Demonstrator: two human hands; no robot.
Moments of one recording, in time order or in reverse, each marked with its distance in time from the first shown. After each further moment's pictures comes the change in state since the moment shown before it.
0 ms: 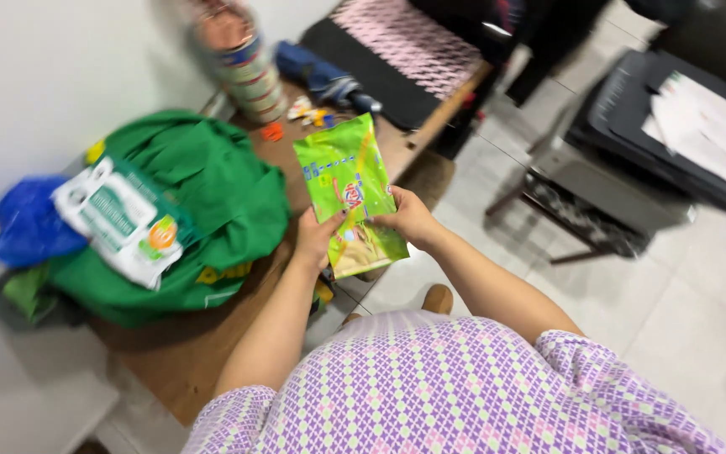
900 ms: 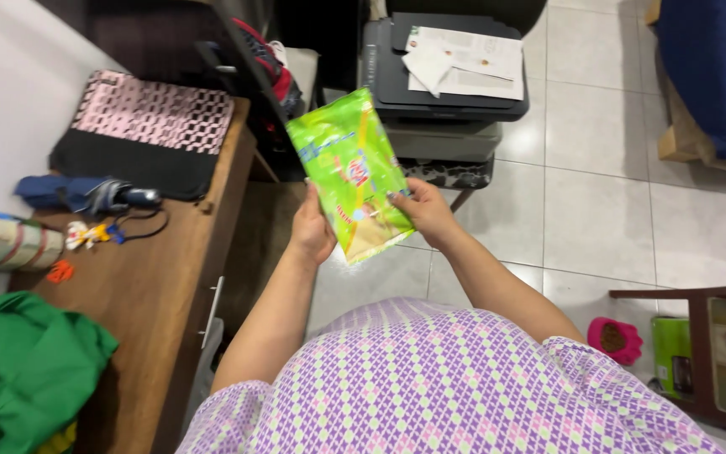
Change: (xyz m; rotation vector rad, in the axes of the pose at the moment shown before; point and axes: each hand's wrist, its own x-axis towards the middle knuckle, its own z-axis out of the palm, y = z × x) left_hand -0.043 -0.121 0.352 -0.176 -0.458 -0.421; right_hand -0.174 -0.022 -0.330 0.280 0.588 -0.170
